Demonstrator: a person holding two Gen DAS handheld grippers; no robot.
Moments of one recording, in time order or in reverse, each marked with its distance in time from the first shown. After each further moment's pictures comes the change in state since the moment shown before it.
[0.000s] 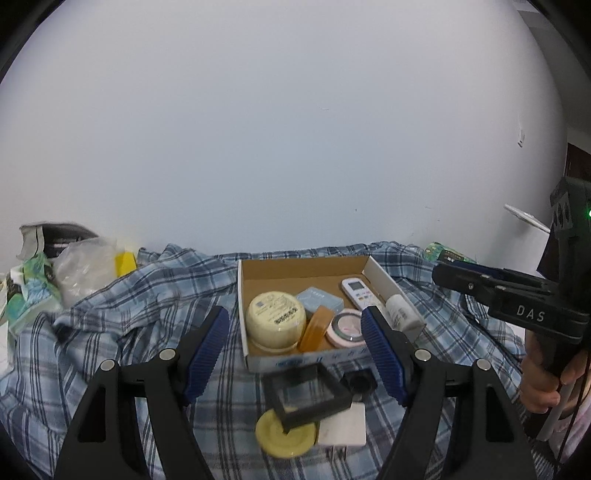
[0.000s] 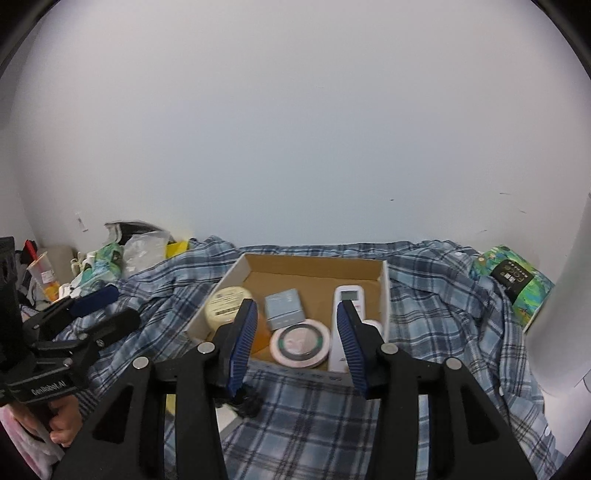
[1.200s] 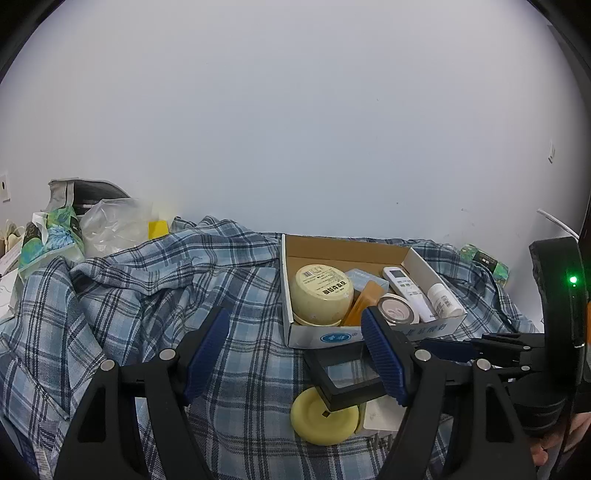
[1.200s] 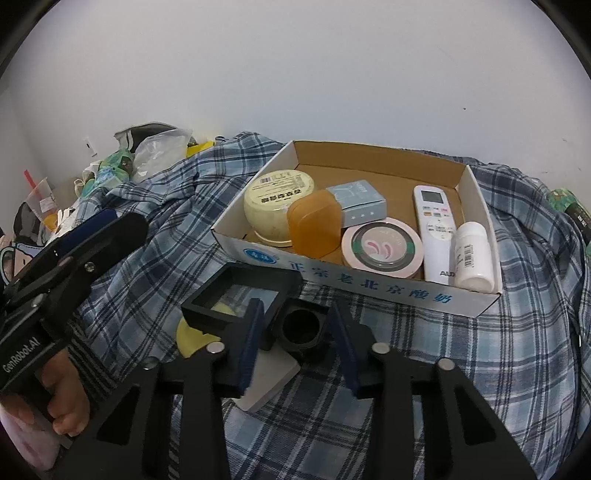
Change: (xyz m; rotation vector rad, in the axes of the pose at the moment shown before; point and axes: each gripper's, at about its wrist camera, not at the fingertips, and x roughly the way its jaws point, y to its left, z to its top) left arm 0.010 0.034 -0.037 -0.099 -0.018 0.103; right arm 0.078 0.056 -0.066 -0.062 0.304 0.077
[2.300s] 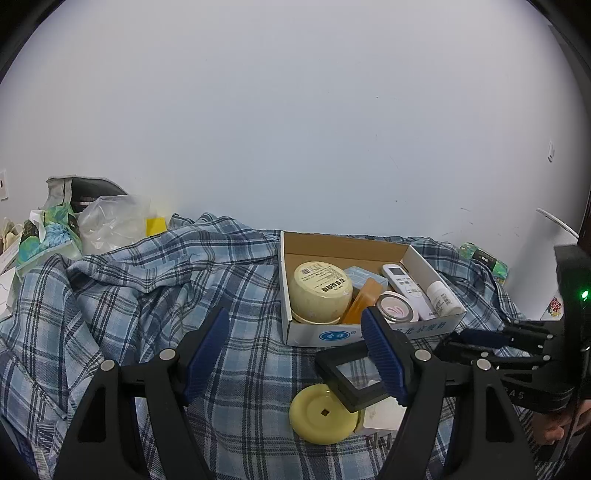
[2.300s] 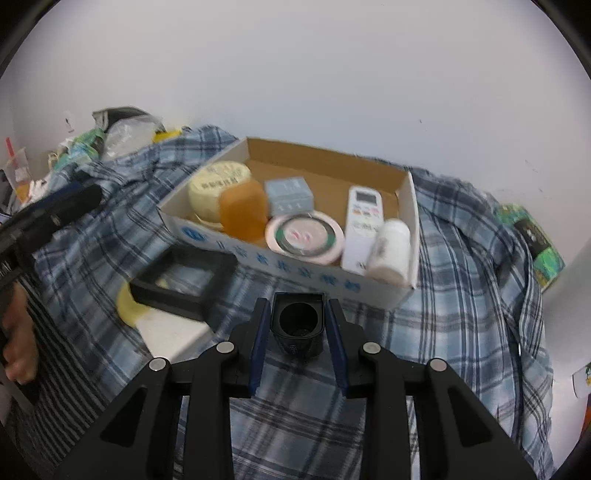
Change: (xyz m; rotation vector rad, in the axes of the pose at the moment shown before) left arm 0.002 0.000 0.000 -0.001 0.011 -0.002; right arm -0.024 -0.033 -0.014 -0.091 -0.006 -0.167
